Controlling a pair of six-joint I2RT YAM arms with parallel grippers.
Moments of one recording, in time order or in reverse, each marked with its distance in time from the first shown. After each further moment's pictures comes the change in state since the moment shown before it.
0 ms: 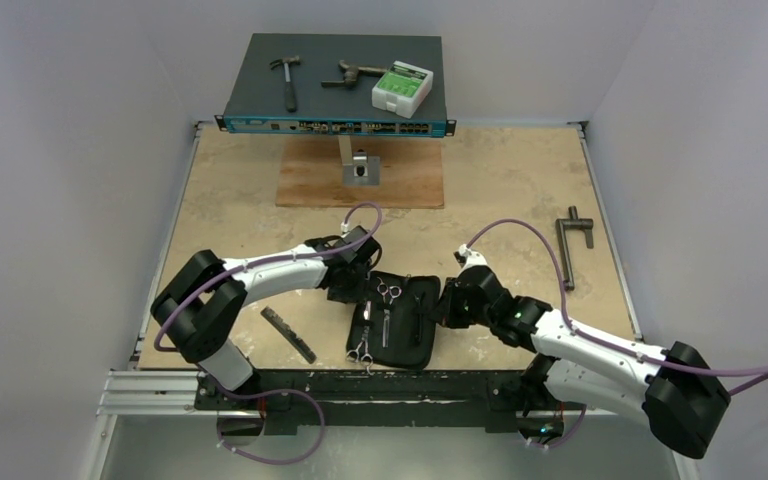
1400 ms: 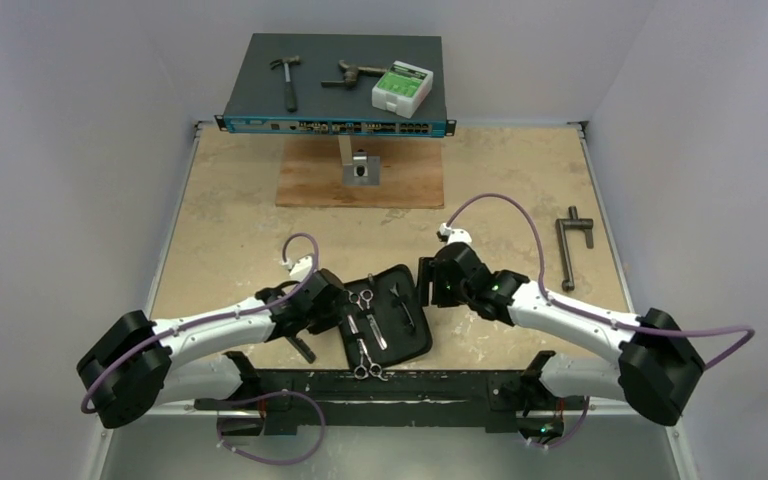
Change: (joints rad) left arm -0.067 -0.451 -0.447 0.180 -0.124 -0.510; right arm -0.002 0.257 0.231 -0.056 0.117 -0.106
